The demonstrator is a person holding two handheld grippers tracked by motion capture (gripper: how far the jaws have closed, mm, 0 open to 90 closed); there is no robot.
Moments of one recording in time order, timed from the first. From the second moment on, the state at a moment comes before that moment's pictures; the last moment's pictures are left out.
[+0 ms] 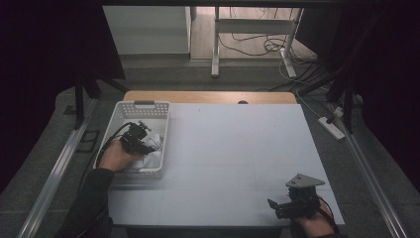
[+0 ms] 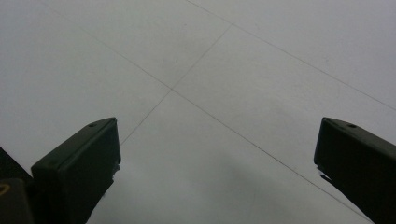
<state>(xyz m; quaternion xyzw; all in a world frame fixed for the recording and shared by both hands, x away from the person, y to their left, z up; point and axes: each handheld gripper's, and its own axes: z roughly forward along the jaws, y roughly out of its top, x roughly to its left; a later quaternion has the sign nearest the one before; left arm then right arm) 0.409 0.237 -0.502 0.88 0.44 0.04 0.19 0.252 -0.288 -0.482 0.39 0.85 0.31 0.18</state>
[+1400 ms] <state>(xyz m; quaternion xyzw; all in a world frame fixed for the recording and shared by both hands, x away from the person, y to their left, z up) 0.388 0.265 -0.432 0.84 0.44 0.09 0.31 0.252 -0.288 -0.483 0.39 0.85 0.31 0.18</state>
